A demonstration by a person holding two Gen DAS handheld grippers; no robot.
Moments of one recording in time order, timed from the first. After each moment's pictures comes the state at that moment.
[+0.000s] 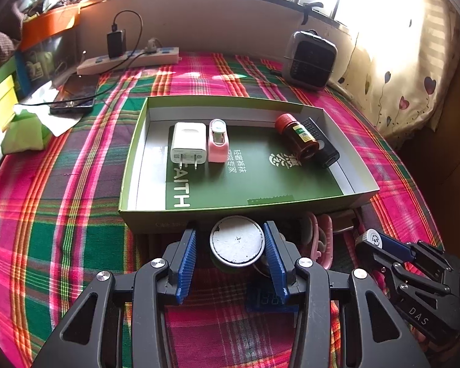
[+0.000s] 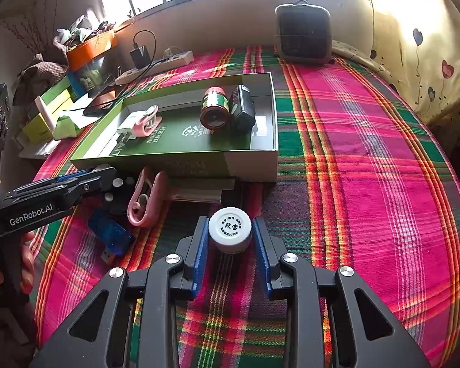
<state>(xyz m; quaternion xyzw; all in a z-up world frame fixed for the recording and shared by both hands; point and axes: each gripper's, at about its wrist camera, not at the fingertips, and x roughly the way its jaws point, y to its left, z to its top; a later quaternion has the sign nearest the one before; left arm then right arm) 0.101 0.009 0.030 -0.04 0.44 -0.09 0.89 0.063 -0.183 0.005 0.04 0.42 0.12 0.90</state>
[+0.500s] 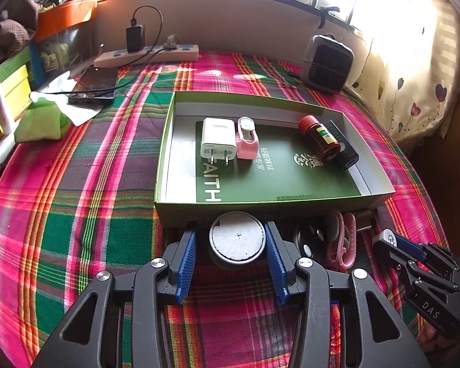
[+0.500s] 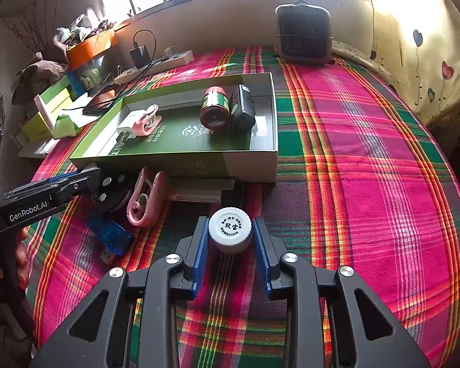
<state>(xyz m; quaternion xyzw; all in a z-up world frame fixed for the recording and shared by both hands) 0.099 0.028 0.026 -0.05 0.44 -0.07 0.89 0.063 -0.182 0.005 0.04 0.42 0.12 0.90</state>
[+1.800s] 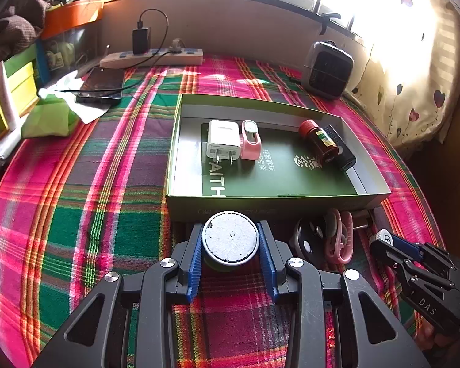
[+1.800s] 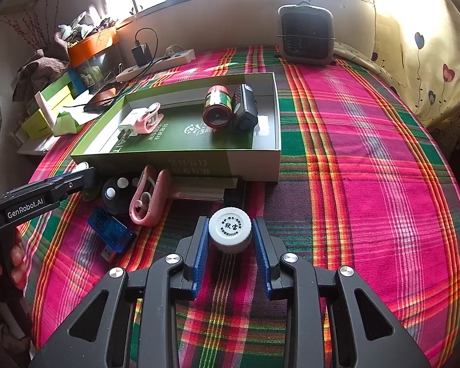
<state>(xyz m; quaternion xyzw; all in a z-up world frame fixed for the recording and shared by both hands) 0.089 0.034 0.031 -0.06 0.43 -0.06 0.90 0.062 -0.182 0.005 0.03 0.42 0.12 0.90</state>
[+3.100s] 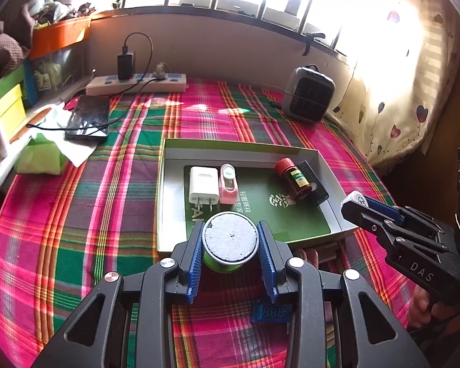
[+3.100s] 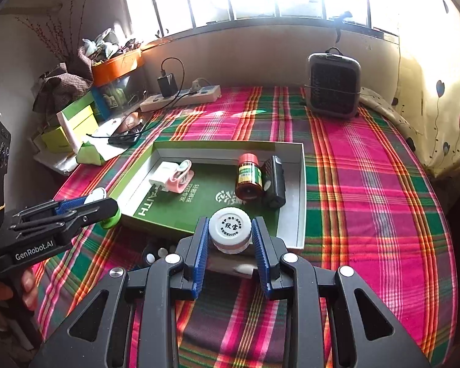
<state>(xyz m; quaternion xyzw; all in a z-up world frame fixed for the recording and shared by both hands) 0.107 0.035 0.071 -0.07 0.41 -0.10 0.90 0.096 -0.160 0.065 0.02 0.37 0.17 0.91</state>
